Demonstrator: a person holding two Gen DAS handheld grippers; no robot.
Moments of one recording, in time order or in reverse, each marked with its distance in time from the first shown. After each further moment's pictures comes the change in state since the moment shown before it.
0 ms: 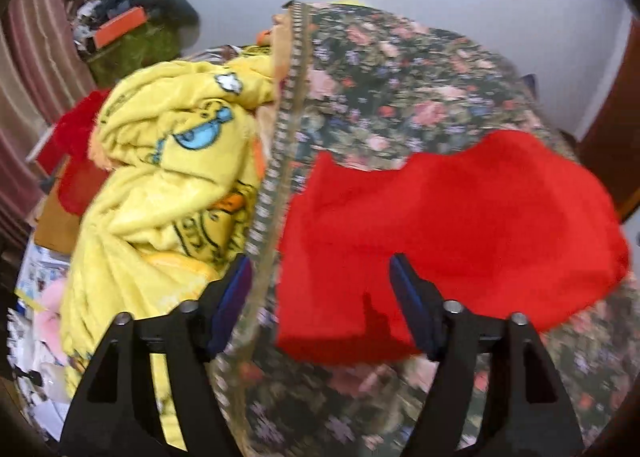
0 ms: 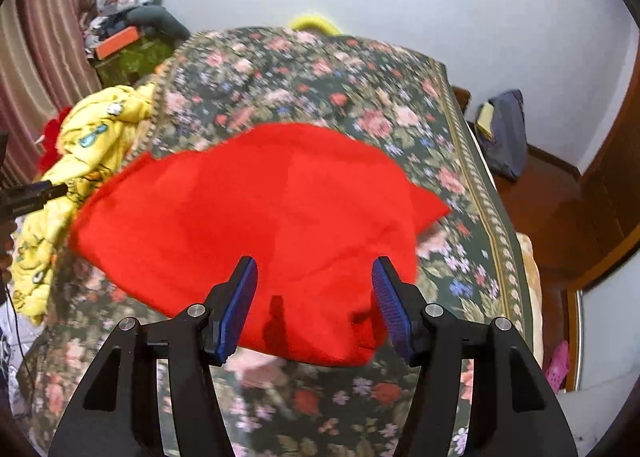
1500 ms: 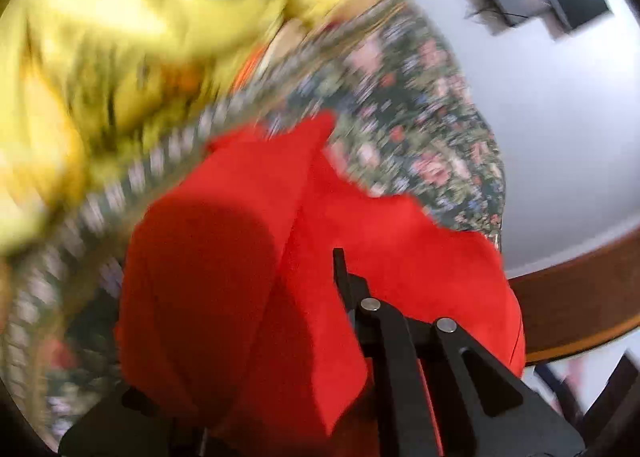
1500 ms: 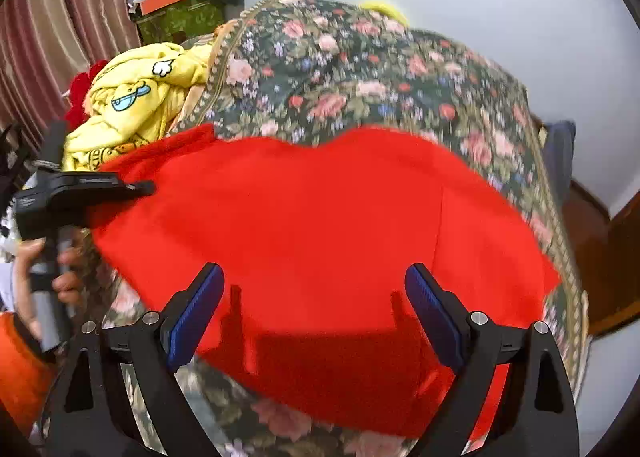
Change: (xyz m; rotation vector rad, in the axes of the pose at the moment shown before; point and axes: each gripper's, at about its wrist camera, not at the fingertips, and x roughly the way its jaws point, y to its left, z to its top) left arm 0.088 0.026 -0.002 -0.608 -0.029 -0.293; right arm 0.072 0.095 0.033 -0.182 0.076 0.040
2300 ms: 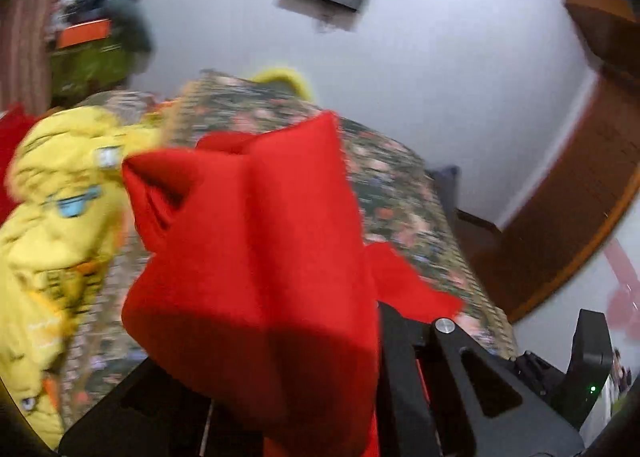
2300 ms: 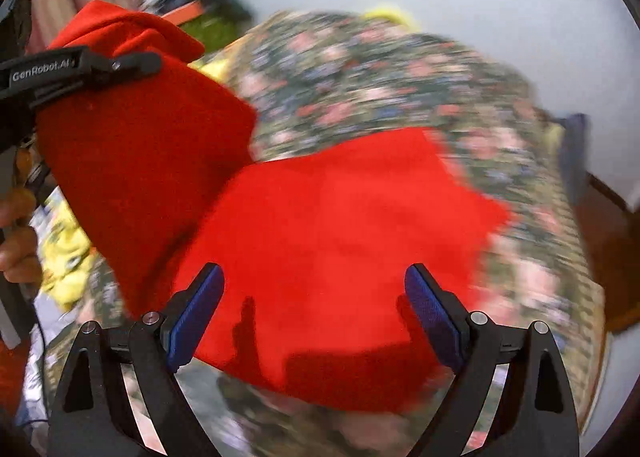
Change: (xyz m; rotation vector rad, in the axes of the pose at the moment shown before) left arm -0.066 -0.206 -0.037 0.495 -0.135 -0.086; right arm -0.050 -0.055 -0.038 0.126 -0.057 0.057
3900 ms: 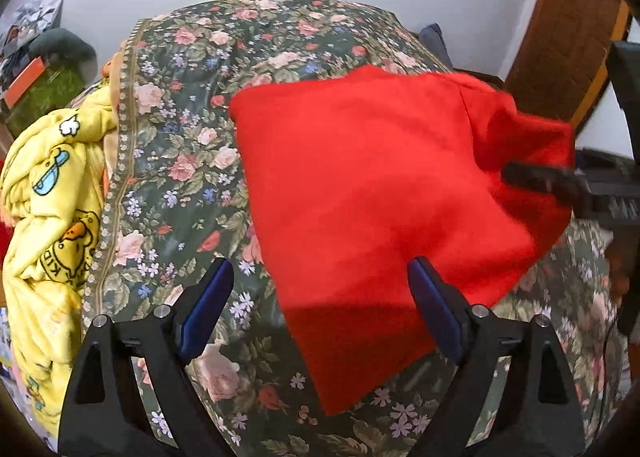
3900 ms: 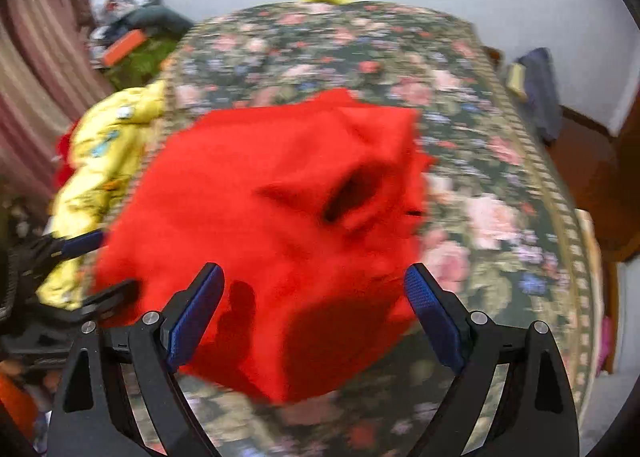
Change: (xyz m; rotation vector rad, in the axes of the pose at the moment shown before) left arm 0.033 -0.006 -0.124 0.356 0.320 0.110; right arm 0.023 -0.055 -0.019 0.204 0.054 -0.051
